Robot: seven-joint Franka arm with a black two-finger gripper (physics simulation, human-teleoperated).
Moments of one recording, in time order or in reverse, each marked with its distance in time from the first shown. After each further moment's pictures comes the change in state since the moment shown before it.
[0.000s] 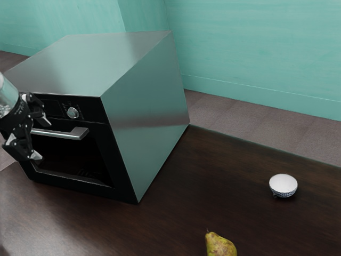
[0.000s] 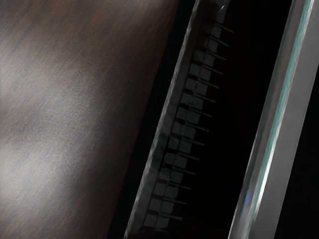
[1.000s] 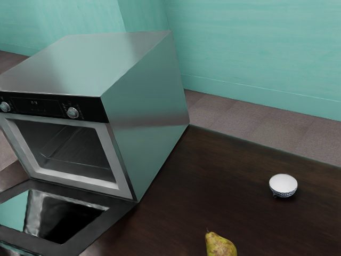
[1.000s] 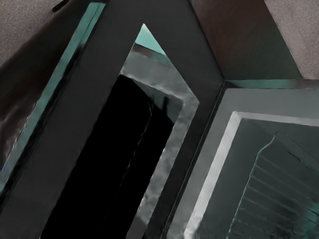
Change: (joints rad) arm 0.191 -0.575 0.154 -0.449 -0.038 0.068 0.131
